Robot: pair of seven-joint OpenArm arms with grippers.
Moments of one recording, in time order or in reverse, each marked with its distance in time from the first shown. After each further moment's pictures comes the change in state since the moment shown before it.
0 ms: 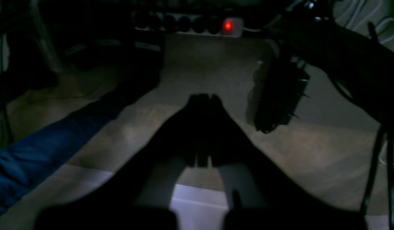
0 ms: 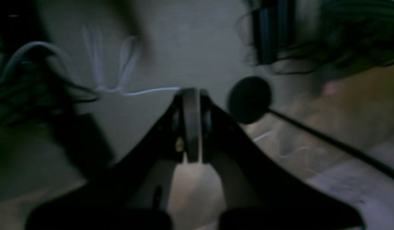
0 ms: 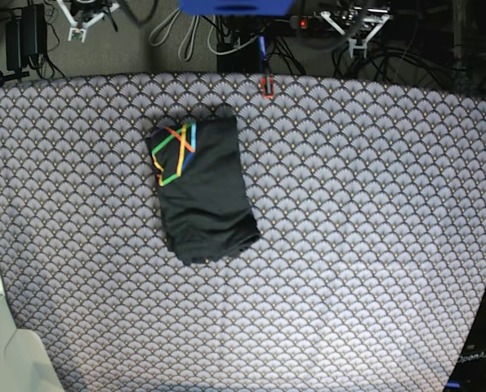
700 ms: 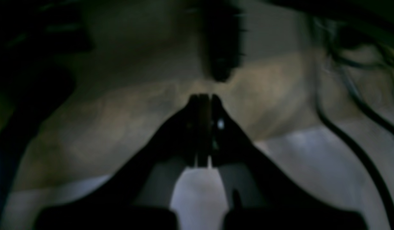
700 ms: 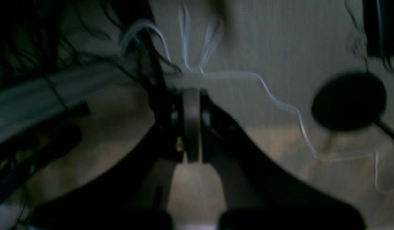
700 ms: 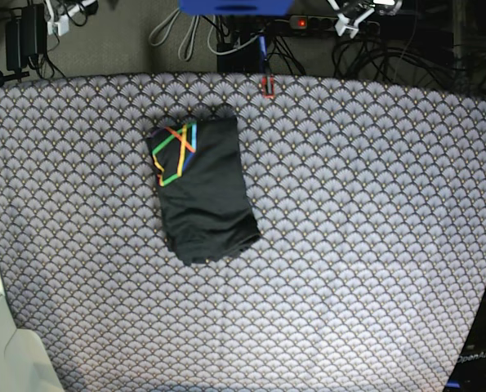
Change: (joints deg) left arm 8.8 -1.2 0.1 13.4 0.7 -28.3 11.5; right arm -3.5 7.5 2.0 0.2 4.2 39.2 -1.5
